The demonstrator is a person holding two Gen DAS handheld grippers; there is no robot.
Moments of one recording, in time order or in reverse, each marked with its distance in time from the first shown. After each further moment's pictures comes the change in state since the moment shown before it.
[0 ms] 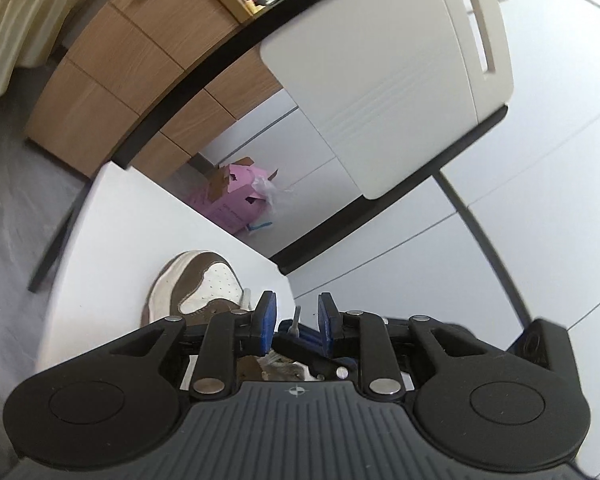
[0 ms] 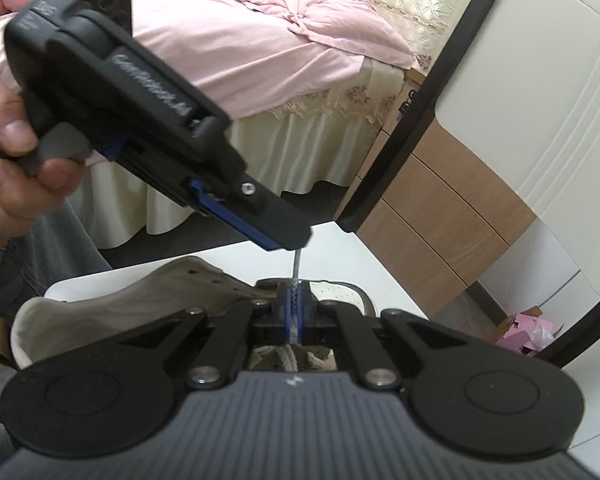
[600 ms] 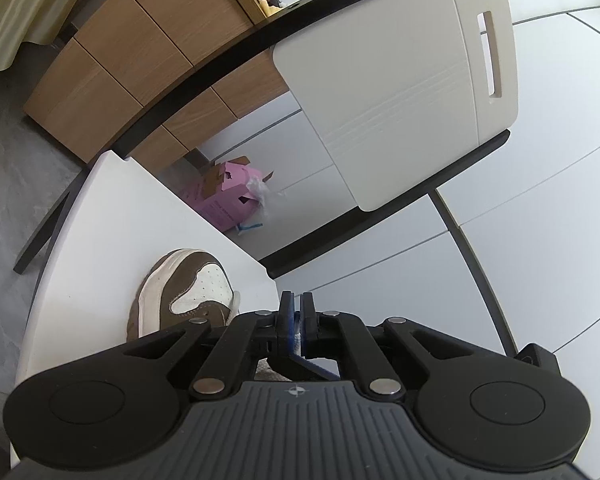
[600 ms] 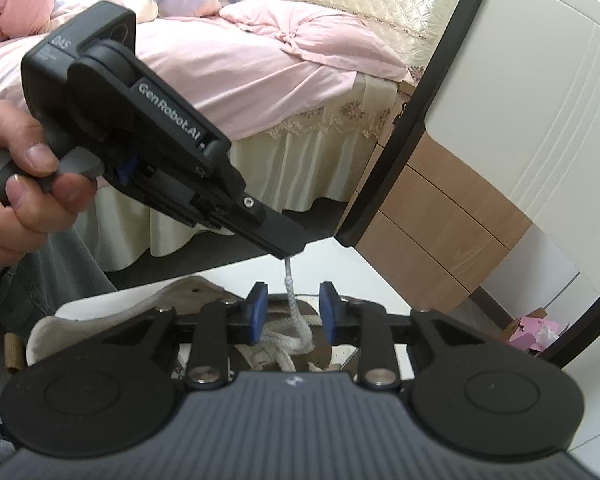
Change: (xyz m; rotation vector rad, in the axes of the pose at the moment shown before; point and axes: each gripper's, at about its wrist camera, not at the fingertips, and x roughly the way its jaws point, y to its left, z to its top) left arm -0.002 0.009 0.004 -0.065 -0.008 -0.037; right arm -0.012 -0.002 0.002 0.055 -0.058 0.004
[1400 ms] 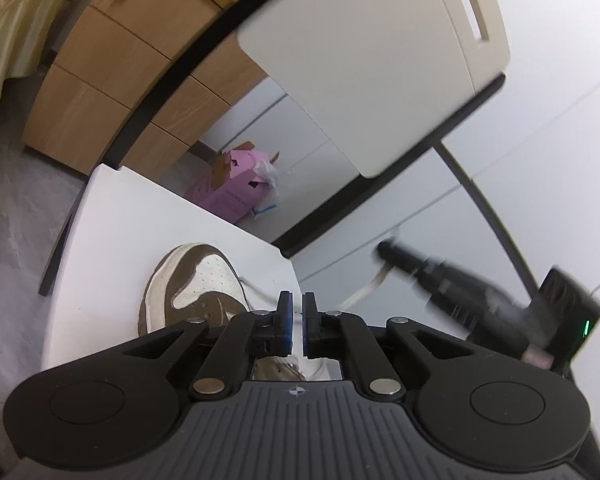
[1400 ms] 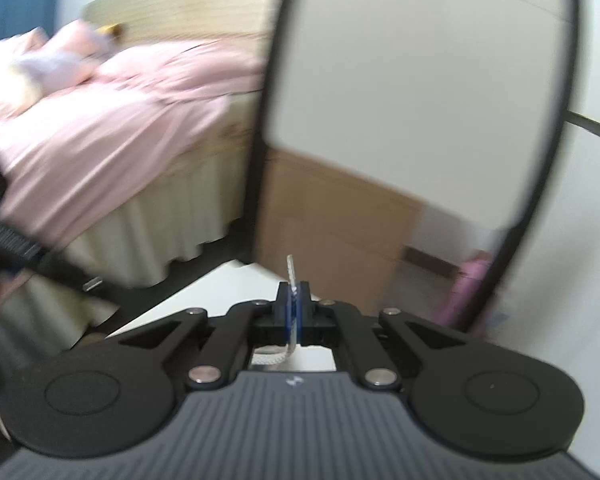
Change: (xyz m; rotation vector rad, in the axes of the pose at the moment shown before) left arm 0.001 -0.031 -0.002 0.181 0.090 0.092; right arm -0.045 -0.083 0.003 0.354 -0.054 -0.266
